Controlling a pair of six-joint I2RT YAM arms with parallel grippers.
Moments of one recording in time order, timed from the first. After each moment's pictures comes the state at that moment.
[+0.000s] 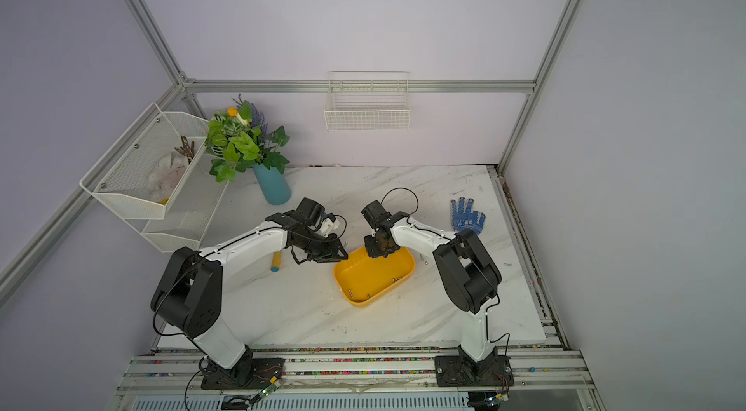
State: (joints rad) left arm -0.47 1.68 1.13 -0.58 0.58 -0.44; right arm 0.62 1.94 1.35 -0.61 -0.02 0.32
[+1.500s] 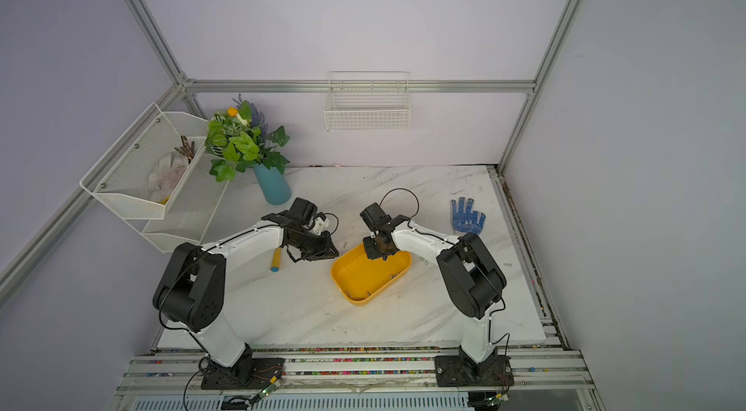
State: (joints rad) left arm -0.39 1.74 1.13 -0.54 0.51 -0.47; right arm 0.64 1.89 1.30 -0.57 0.02 0.34
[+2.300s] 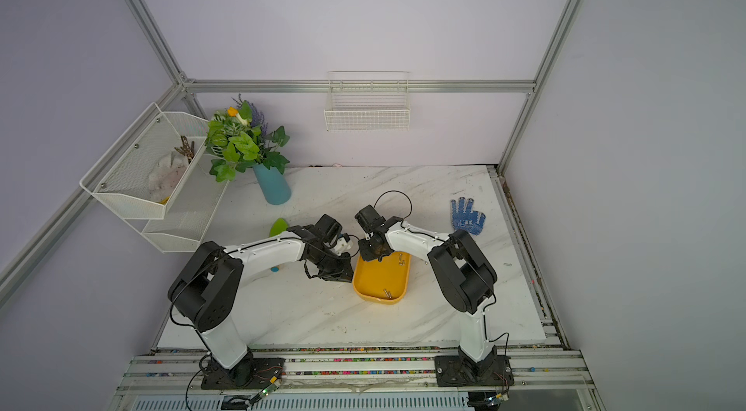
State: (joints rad) left arm -0.61 1.77 1.09 -0.52 0.57 -0.51; right arm 0.67 1.93 1.30 -0.55 -0.02 0.33
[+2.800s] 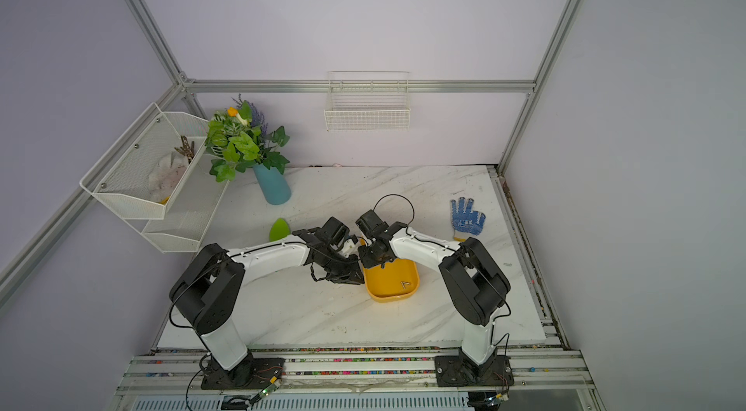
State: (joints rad) left arm -0.66 1.77 1.07 -0.45 0.60 -0.58; right arm 0.70 1.82 1.23 -0.56 -0.05 0.31
